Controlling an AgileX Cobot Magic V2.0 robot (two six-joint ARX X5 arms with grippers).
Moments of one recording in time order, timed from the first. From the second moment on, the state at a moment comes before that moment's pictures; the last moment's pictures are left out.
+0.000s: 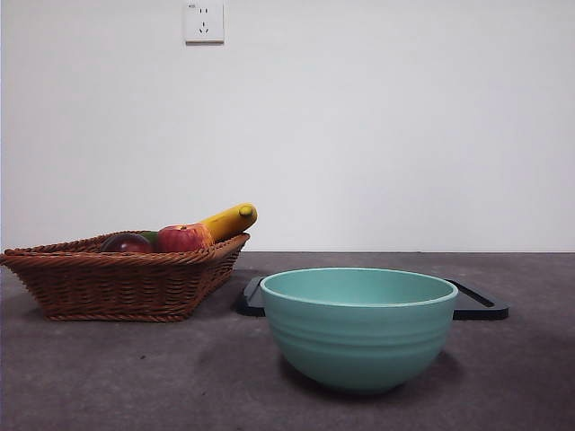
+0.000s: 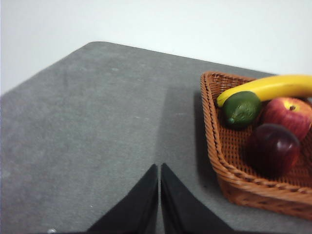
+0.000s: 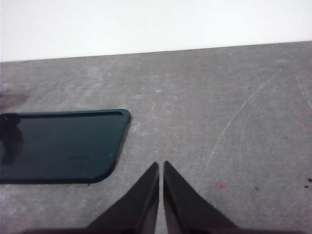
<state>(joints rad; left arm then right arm) 0.00 0.01 0.03 -0.18 -0.08 -0.19 -0.09 0.00 0.02 -0.16 -0.18 0.13</state>
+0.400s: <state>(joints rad) 0.00 0.01 0.06 -0.26 -0.05 -0.30 -0.09 0.00 0.03 -0.18 -0.19 0.25</state>
